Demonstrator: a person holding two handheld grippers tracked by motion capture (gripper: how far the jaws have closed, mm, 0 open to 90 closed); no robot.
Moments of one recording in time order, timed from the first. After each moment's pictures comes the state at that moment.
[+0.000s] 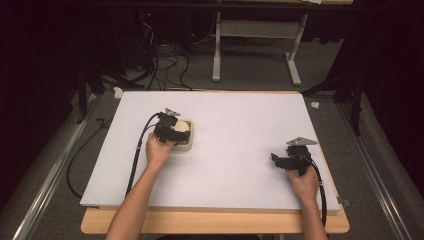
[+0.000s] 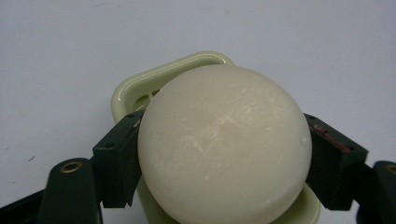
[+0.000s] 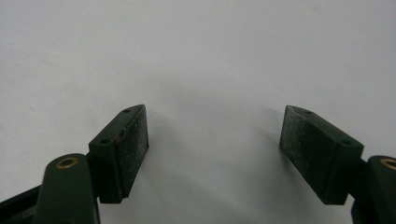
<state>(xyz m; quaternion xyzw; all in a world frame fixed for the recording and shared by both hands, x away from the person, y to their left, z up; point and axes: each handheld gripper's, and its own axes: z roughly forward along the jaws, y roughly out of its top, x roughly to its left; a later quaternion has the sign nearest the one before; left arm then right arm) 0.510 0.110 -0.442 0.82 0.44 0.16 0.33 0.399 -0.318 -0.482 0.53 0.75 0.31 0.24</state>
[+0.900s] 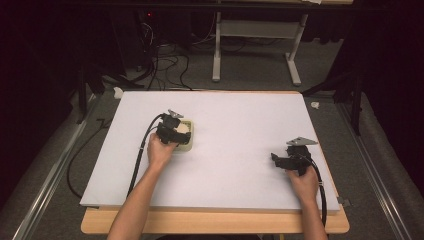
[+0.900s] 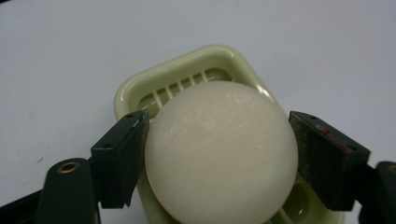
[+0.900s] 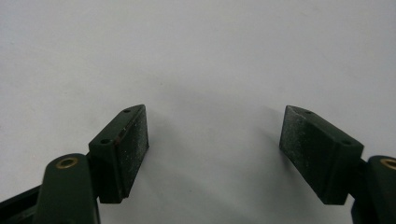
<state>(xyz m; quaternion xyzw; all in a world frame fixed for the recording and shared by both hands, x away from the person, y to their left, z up) 0.510 0.103 -0.448 0.82 0.44 0.19 0.32 0.399 -0.318 -0.482 0.53 0.75 0.31 0.24</state>
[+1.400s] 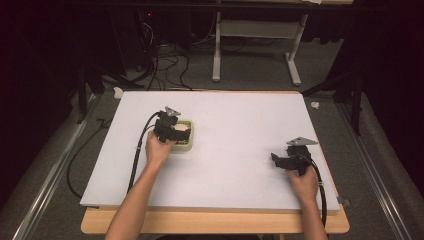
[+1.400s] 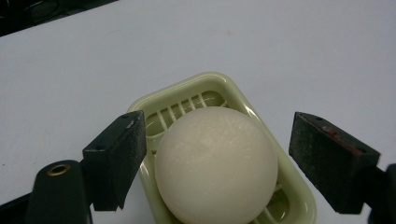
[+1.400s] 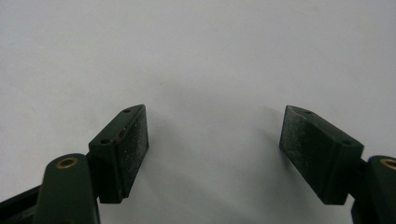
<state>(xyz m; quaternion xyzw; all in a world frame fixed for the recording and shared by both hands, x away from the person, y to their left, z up) 0.503 0.109 -0.430 0.81 0.43 0.20 0.35 0.399 -0.318 -0.482 0.53 0.75 0.31 0.24</state>
